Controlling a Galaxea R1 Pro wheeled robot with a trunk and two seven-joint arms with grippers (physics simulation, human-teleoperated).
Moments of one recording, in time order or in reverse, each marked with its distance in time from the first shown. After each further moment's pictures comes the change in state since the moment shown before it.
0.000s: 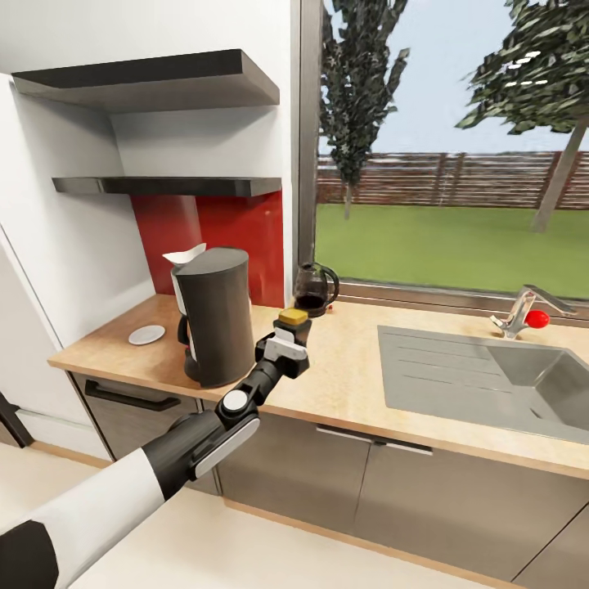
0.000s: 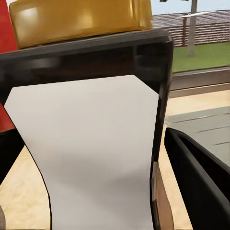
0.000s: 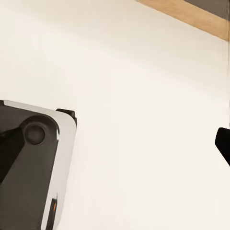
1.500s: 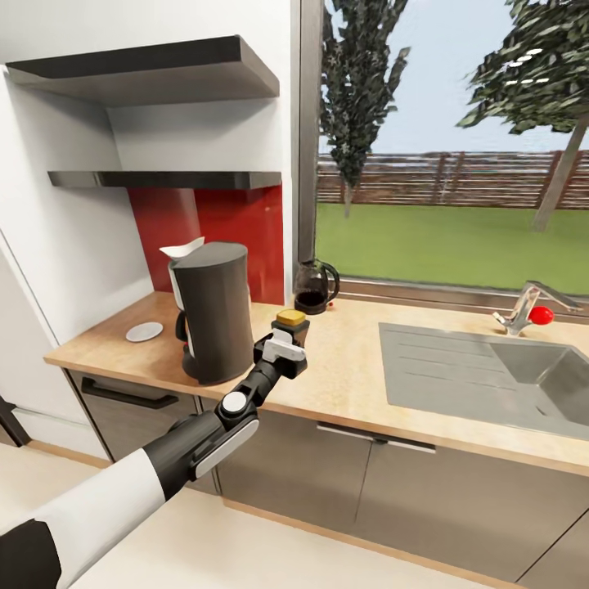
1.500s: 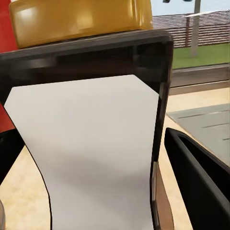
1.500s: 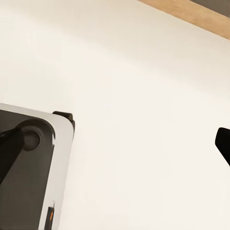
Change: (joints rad) left arm 0.000 -0.003 -0.003 0.030 -0.002 -0.030 0.001; right arm 0.000 0.000 0.000 0.000 -0.012 0.003 -0.001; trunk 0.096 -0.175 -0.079
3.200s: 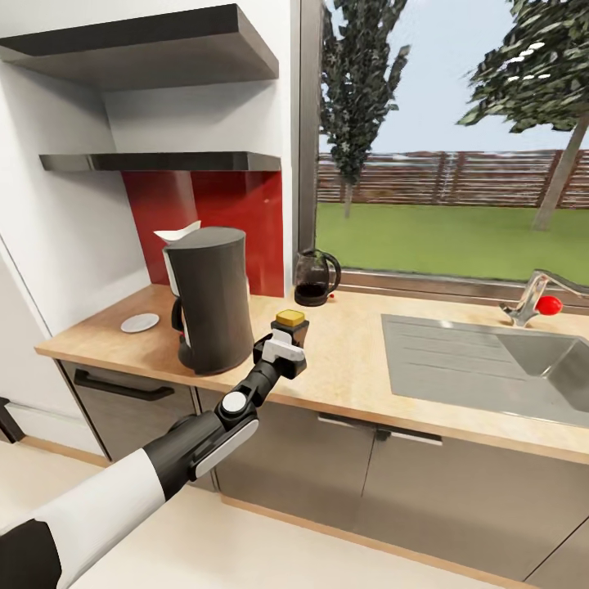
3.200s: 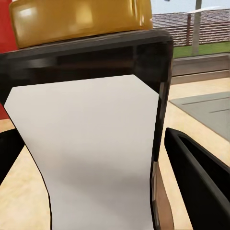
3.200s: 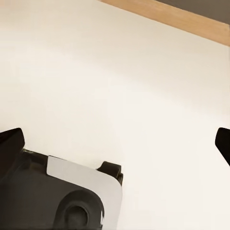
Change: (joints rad) left arm 0.000 0.000 0.000 0.006 -0.001 0.000 0.000; right arm -0.113 0.074 0.001 -0.233 -0.025 0.295 0.248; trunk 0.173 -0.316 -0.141
